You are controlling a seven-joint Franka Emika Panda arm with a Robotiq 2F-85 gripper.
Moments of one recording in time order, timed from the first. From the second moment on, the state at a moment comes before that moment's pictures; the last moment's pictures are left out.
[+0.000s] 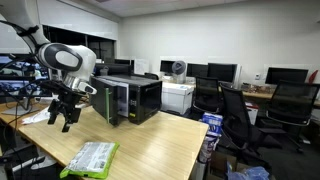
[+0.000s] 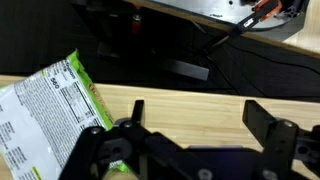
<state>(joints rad) 0.05 -0.13 -0.02 -2.71 0.02 2.16 -0.21</state>
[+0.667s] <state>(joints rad) -0.07 -0.04 -0.10 -2.70 -0.05 2.27 -0.15</state>
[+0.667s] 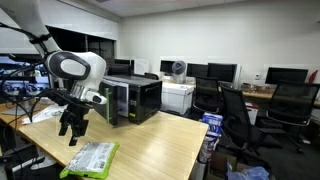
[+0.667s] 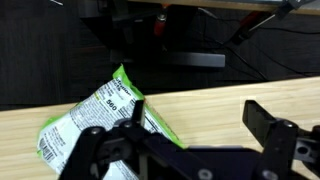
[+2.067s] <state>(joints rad) -0.11 0.27 -0.19 -2.53 -0.23 2.48 -0.11</state>
